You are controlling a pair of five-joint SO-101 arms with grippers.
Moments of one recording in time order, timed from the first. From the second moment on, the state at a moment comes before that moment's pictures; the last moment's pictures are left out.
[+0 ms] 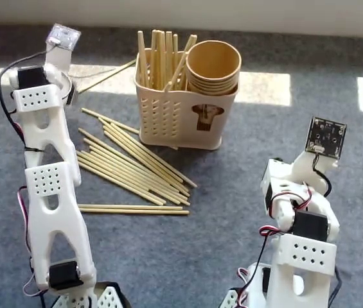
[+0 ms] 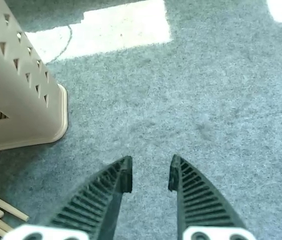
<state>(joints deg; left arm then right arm) -19.5 72.1 -92.7 89.8 -18.2 7.1 -62.6 60.1 50.9 -0.4</state>
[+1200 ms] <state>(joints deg) -15.4 72.2 -93.9 99.5 -21.1 7.1 -62.6 63.0 47.6 -0.4</state>
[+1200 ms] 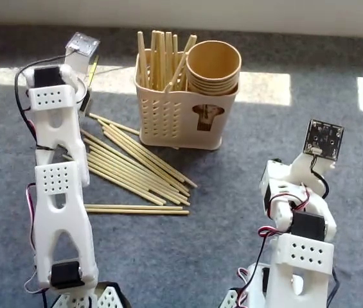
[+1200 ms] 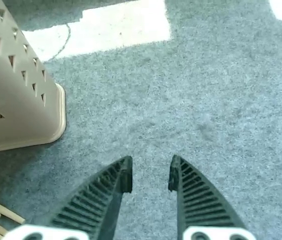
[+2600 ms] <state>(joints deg) -19.0 78.5 -92.9 94.0 -23.0 7.1 -62.6 63.0 47.6 -0.4</state>
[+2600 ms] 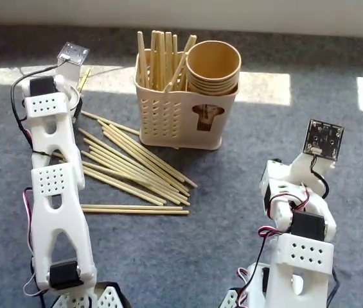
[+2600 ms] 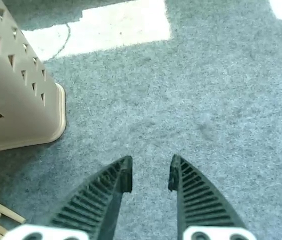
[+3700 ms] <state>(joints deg) -23.9 18.8 -27.7 100.8 -30.7 2.8 -62.6 67.2 45.0 -0.4</state>
